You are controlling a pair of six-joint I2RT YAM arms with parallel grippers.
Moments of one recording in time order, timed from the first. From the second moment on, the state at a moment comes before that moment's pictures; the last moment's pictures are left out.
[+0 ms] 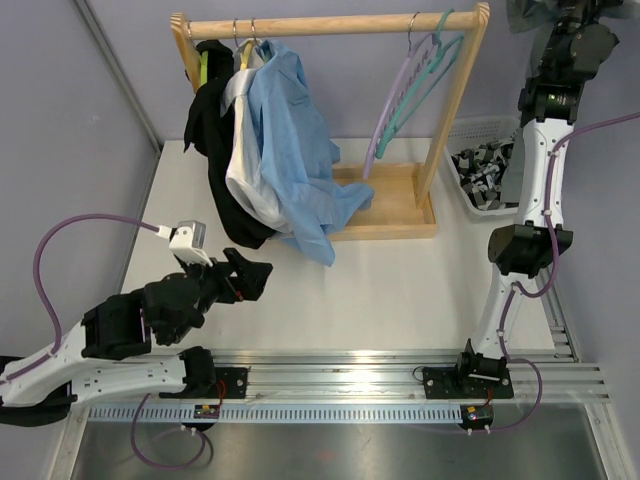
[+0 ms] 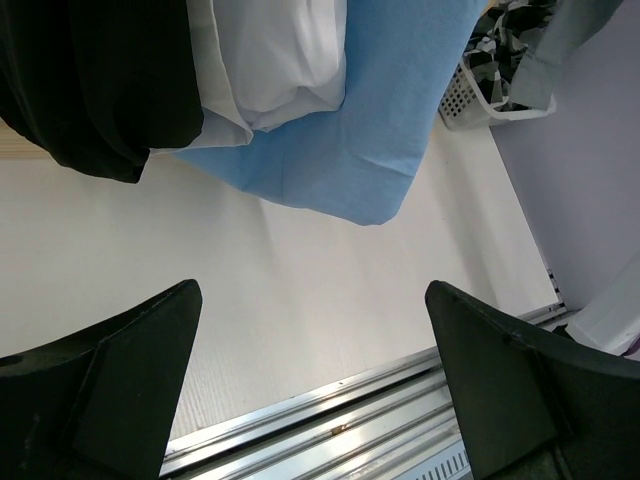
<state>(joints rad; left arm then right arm) -1.25 0.57 1.01 -0.84 -0.74 -0.81 -0.15 2.17 2.70 0.35 0.16 0.34</state>
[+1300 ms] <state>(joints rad) -1.24 0.55 0.94 -0.75 -0.71 -0.80 -0.21 2.62 2.54 -0.82 0.14 0.59</state>
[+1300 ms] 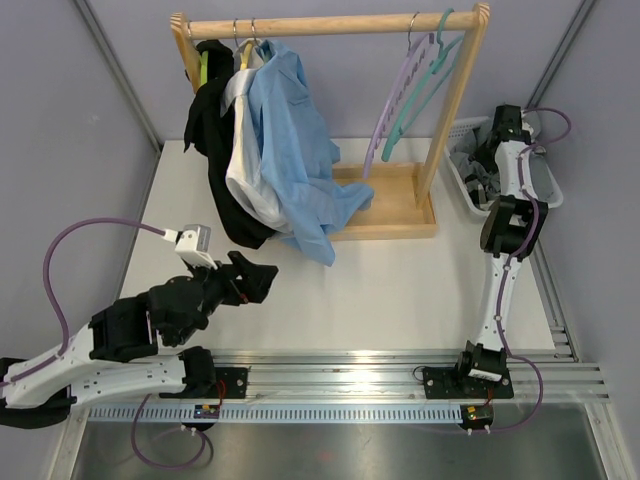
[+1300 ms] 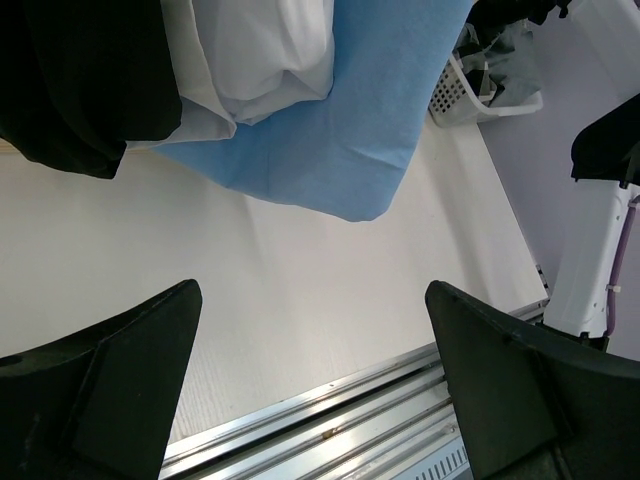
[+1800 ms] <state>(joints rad) -1.24 0.51 0.93 -0.76 -0.70 -0.82 -0.21 1.94 1.95 -0.45 0.13 0.55</state>
